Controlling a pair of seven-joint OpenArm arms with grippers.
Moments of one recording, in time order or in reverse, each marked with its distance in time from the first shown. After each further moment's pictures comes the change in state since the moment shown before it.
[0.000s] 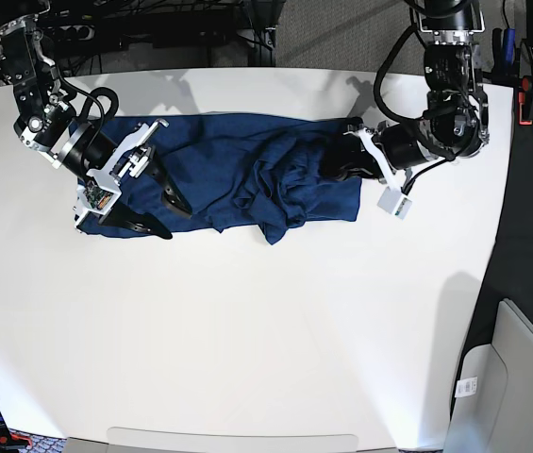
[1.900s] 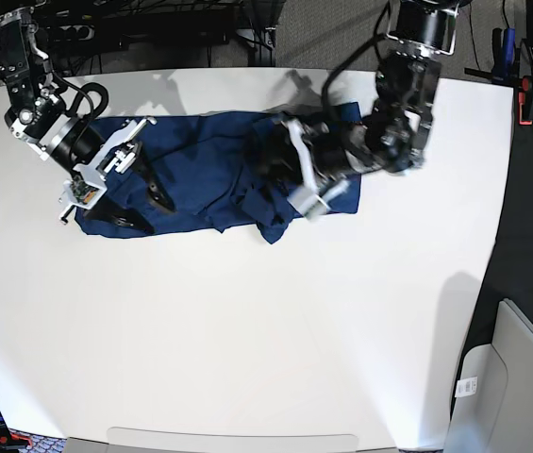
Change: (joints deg) left arm -4.7 2.9 22.1 -3.1 14.6 0.3 -8.7; right arm -4.0 0.0 5.6 0.0 -0.2 0.1 0.1
